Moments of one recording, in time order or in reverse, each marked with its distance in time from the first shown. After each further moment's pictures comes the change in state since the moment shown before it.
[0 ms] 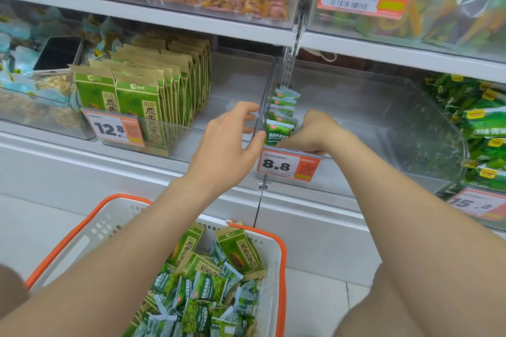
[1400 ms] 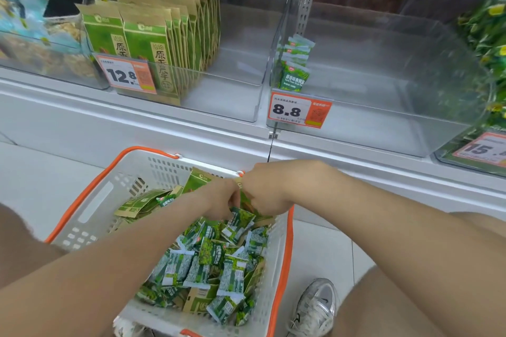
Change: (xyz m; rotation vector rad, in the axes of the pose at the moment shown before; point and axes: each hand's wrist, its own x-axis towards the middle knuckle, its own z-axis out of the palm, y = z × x) left_hand -0.139 -0.100 0.054 0.353 -1.032 -0.322; right_hand -0.147 -0.038 0.103 -0.691 -0.566 -0.688
